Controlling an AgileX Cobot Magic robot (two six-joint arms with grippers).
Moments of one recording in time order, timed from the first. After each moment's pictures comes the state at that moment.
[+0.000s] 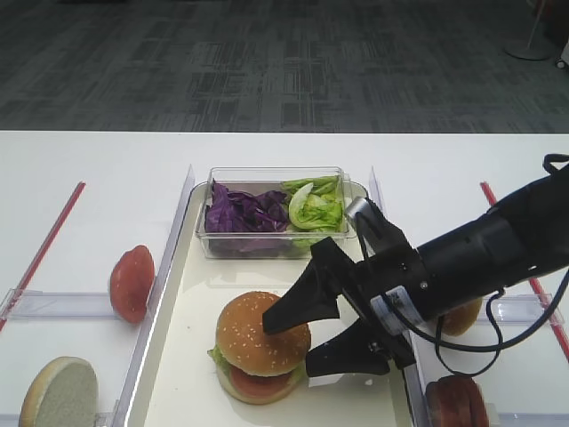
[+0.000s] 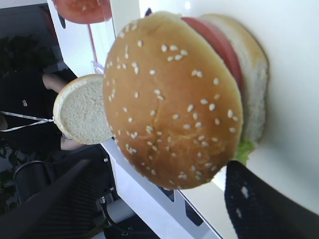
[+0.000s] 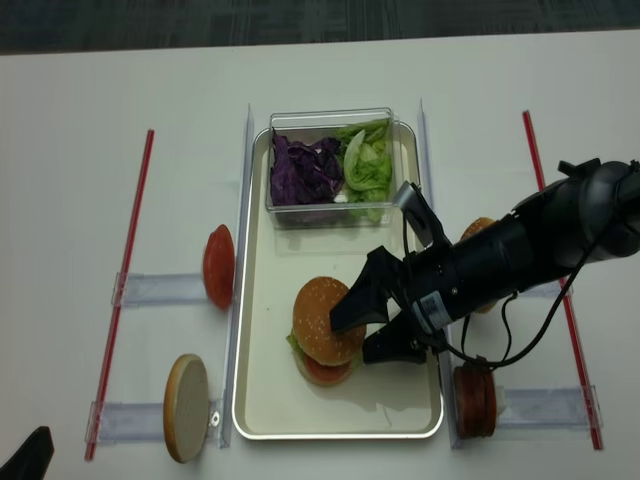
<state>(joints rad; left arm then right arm) -0.07 -0.02 -0.49 -0.02 1.17 -0.05 0.32 1.90 -0.71 1.53 1.06 -0.96</state>
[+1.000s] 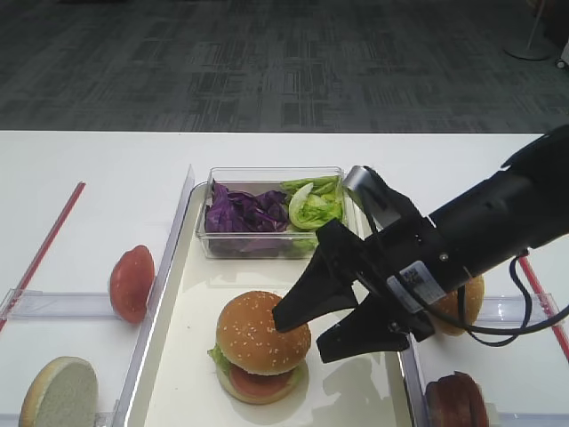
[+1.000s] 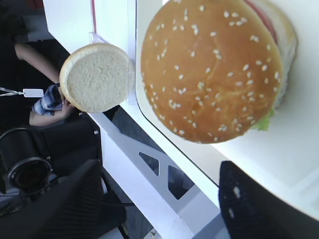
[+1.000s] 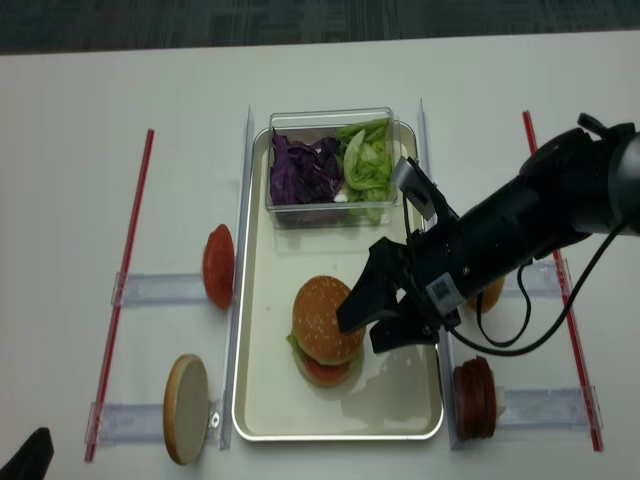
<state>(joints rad) -0.07 -0.02 -0.49 -0.02 1.17 -0.05 0.32 1.76 -0.77 1.30 1.07 -0.79</state>
